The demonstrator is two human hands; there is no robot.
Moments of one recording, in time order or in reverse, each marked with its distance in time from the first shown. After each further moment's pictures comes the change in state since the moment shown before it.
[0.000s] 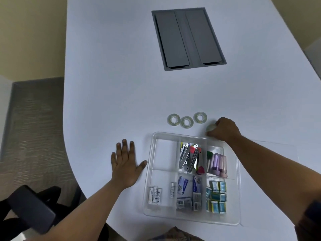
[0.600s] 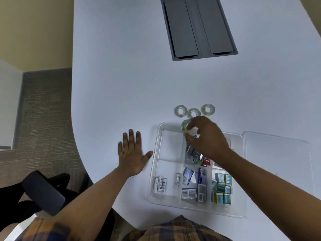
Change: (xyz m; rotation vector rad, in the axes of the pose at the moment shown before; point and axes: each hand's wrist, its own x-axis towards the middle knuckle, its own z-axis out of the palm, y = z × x) left_hand -0.001 0.004 -0.008 -0.015 -0.076 -0.003; right_hand -0.112 -0.052 0.030 0.203 0.131 -0.655
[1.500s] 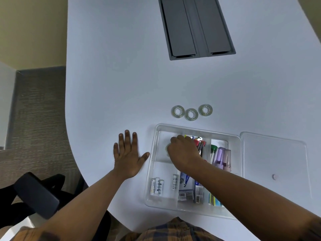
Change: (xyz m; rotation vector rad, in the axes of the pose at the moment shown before) left_hand -0.002 0.002 0.000 0.017 0.034 0.005; right_hand -0.004 -0.030 0.058 -0.734 -0.478 -0.226
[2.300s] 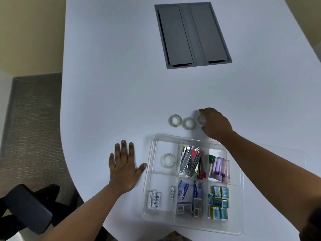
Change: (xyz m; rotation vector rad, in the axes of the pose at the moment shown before) left_hand -0.003 0.001 0.004 0.044 0.062 0.002; right_hand 0.043 0.164 -0.003 0.474 0.175 0.446
